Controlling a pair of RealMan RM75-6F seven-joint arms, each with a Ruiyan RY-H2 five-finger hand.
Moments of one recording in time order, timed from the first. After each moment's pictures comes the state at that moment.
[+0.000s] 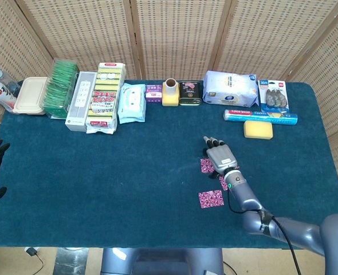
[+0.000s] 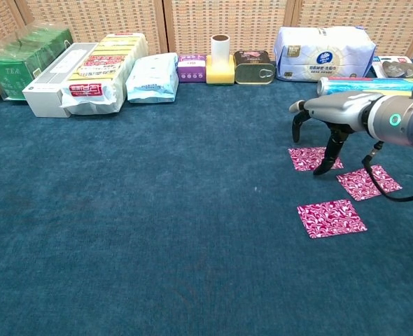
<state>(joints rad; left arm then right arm) -0.15 -0.98 -0.09 -1.77 1.37 1.40 0.05 0.87 -1.57 0.16 -1.34 -0.74 0.78 -0.62</state>
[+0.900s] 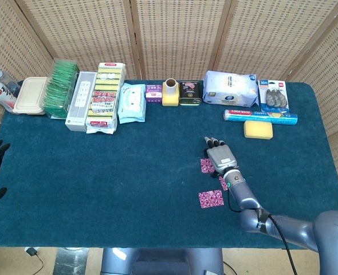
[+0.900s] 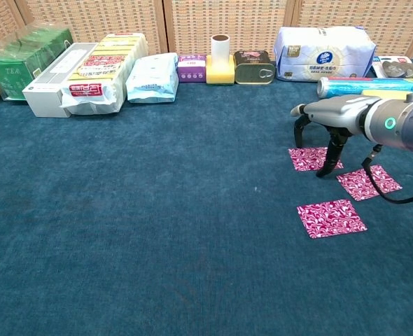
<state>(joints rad) -0.15 -0.98 -0.09 -1.77 1.37 1.40 0.04 0.90 -1.59 0.12 -1.30 -0.70 0.79 -0.60</state>
